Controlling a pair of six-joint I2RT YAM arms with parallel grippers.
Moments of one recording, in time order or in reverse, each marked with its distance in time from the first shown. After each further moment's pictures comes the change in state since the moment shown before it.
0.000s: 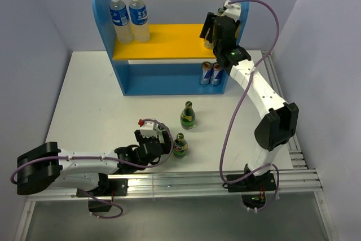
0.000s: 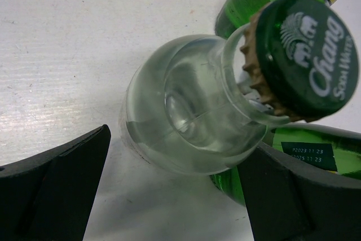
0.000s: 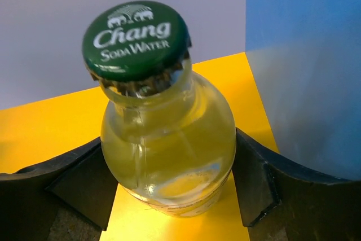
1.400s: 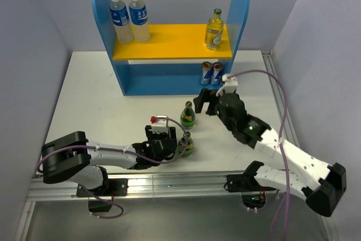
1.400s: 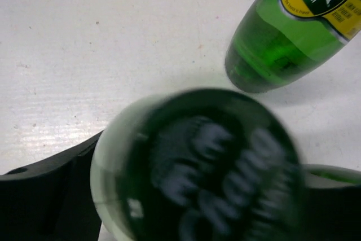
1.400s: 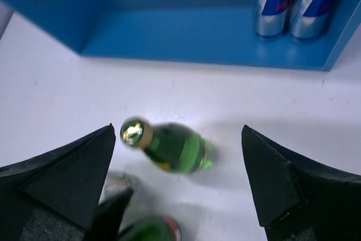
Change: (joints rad) left arm 0.003 0.274 0.139 0.086 -0.153 0.090; right arm 0.335 -0.761 -0.936 -0.014 -0.094 0.170
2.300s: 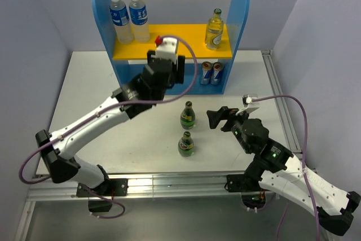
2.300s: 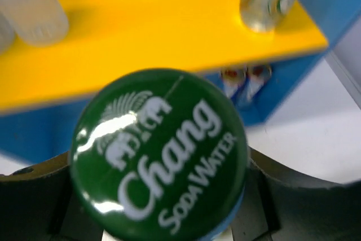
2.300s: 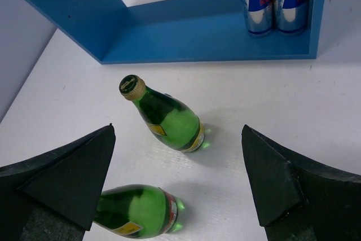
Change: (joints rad) left arm 0.276 0.006 0.992 -0.539 0.204 0.556; right arm 0.114 -0.473 -0.258 -0.061 0.105 0.039
